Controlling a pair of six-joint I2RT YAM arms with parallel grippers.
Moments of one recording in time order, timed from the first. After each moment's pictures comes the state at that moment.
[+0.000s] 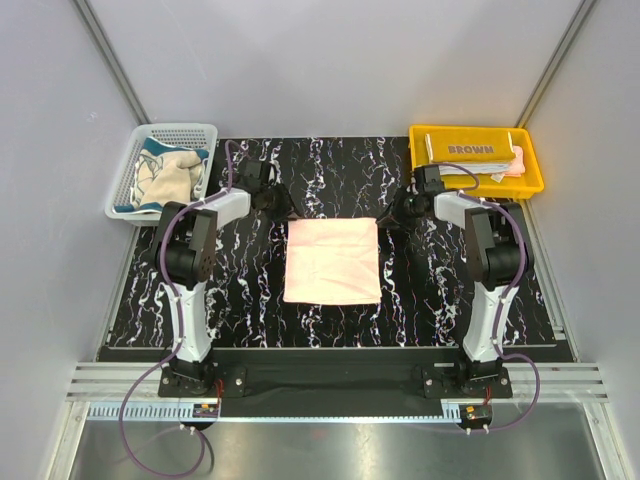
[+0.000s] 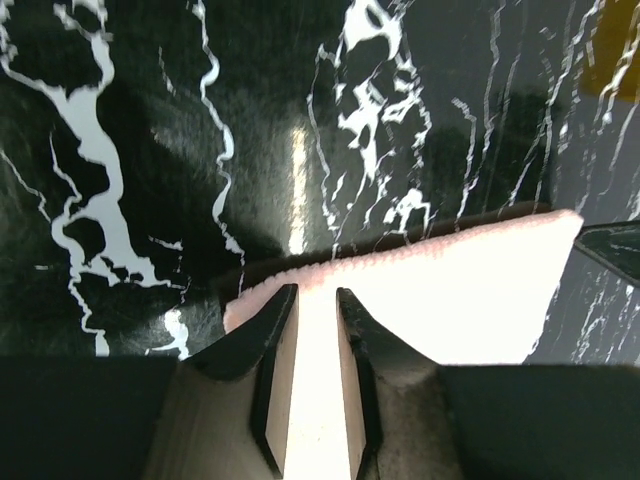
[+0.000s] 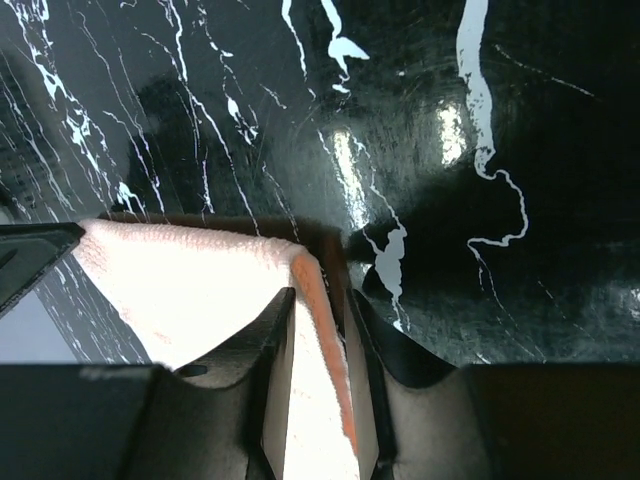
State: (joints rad) left arm -0.26 2.07 1.39 -0.23 0.36 -0.60; right arm 0.17 2.04 1.29 -0.21 -0.41 0.67
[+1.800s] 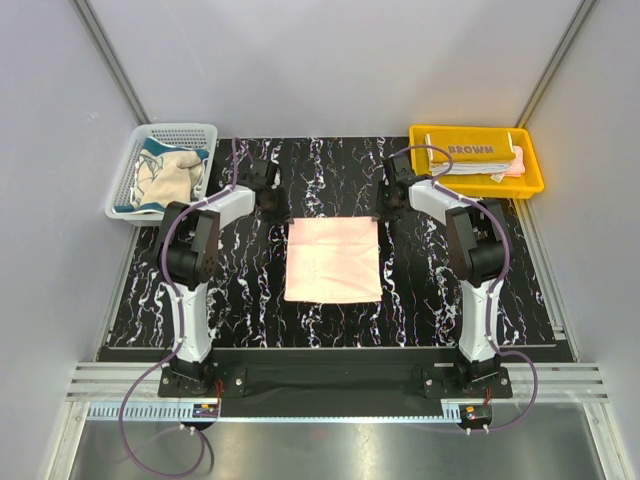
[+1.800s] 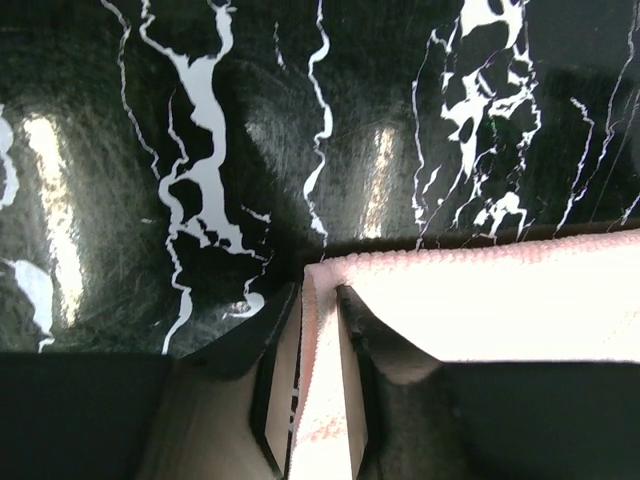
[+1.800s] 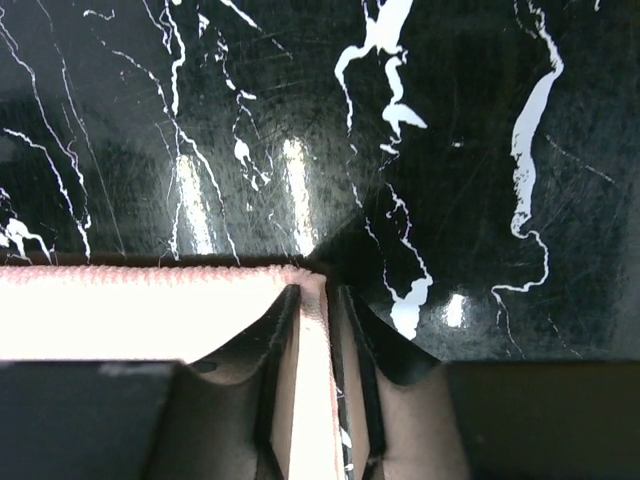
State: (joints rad) left arm -0.29 2.07 1.44 -0.39 0.15 -0.54; right arm 0.32 2.12 1.51 -0.42 -0.05 0.48
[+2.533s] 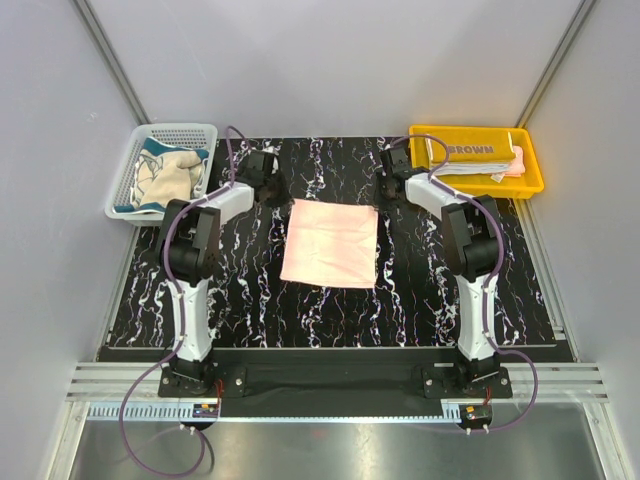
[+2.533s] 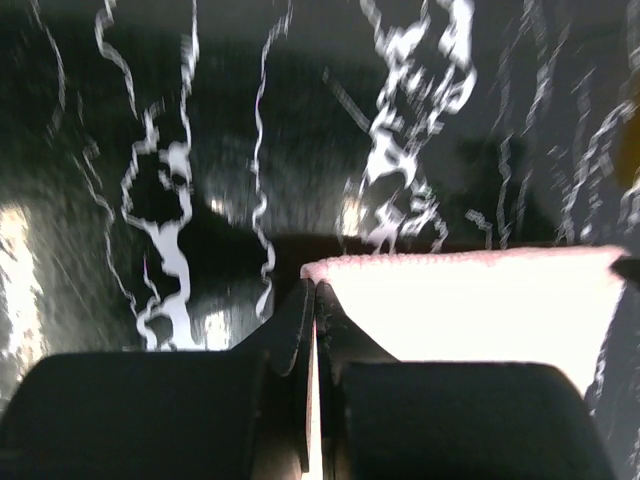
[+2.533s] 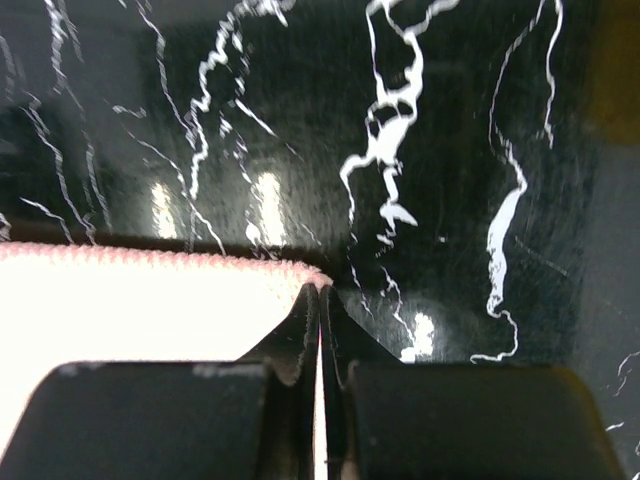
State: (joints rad) left arm -0.28 2.11 1.49 -0.20 0.16 -0.55; right arm 0.32 2.19 1.64 -0.43 0.02 0.42
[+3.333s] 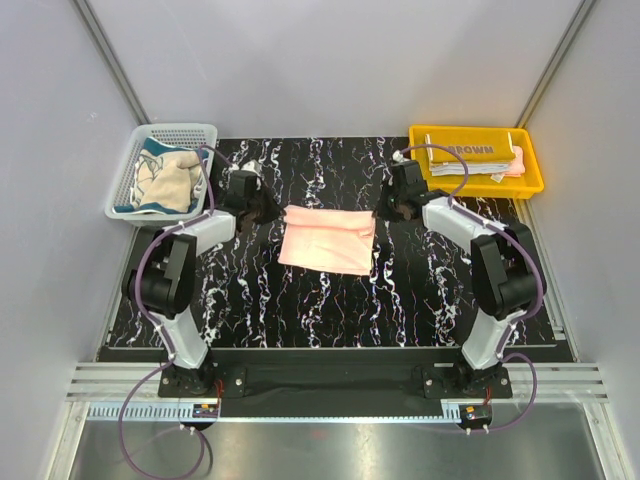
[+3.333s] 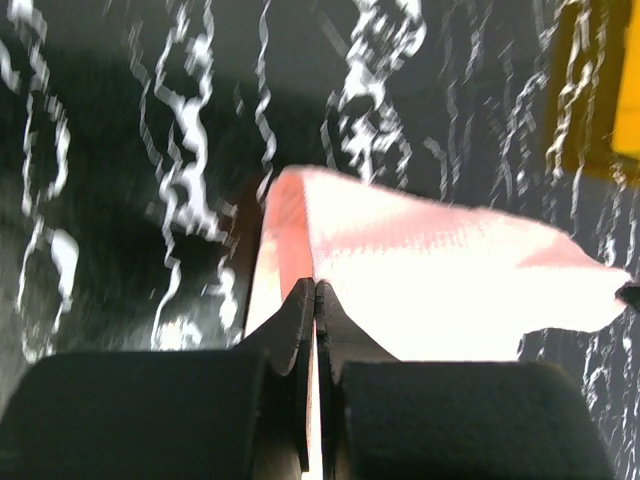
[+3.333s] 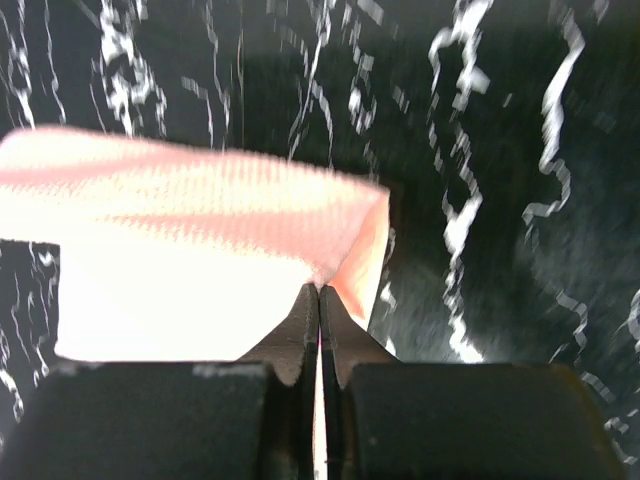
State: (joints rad) left arm -0.26 1.80 1.10 0.04 0.18 -0.63; right arm 0.35 1.81 1.25 -0.21 -0.07 0.47
